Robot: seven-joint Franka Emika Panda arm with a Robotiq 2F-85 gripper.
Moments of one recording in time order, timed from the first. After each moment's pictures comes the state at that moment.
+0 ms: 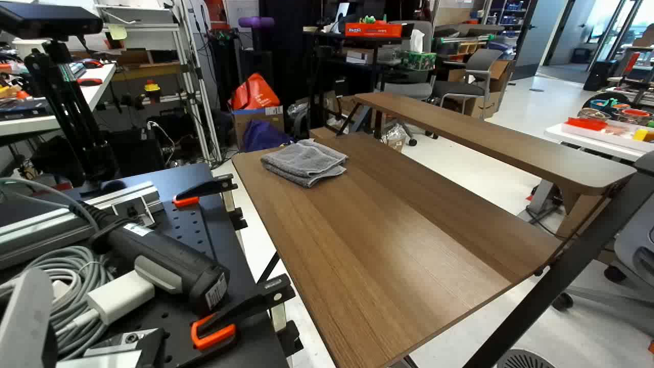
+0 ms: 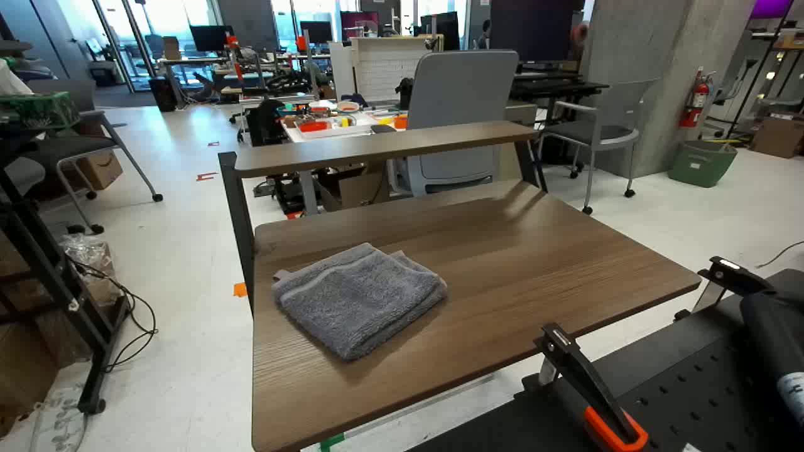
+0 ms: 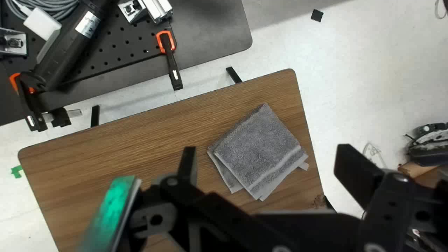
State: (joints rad) arm 0.09 -0.24 0.14 -2.15 0.28 1.79 0.38
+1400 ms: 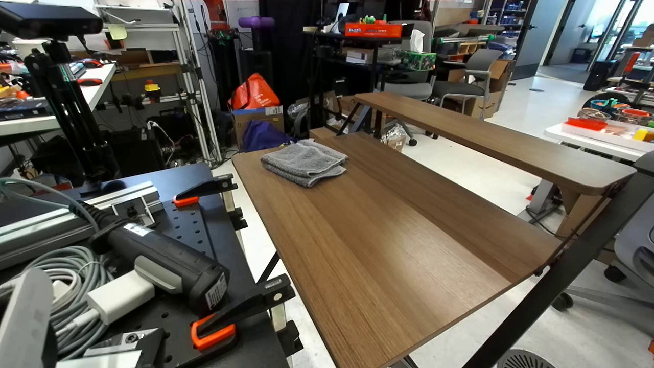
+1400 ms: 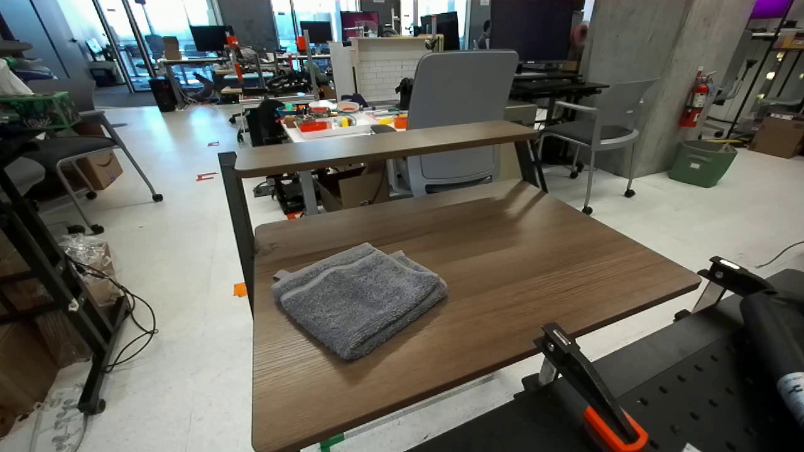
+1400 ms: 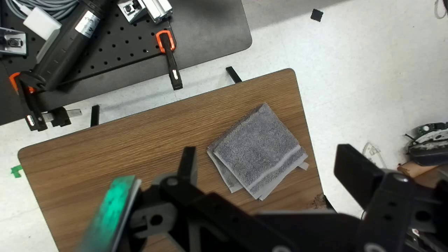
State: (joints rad) arm 0.09 -0.24 0.14 -2.15 0.28 1.79 0.38
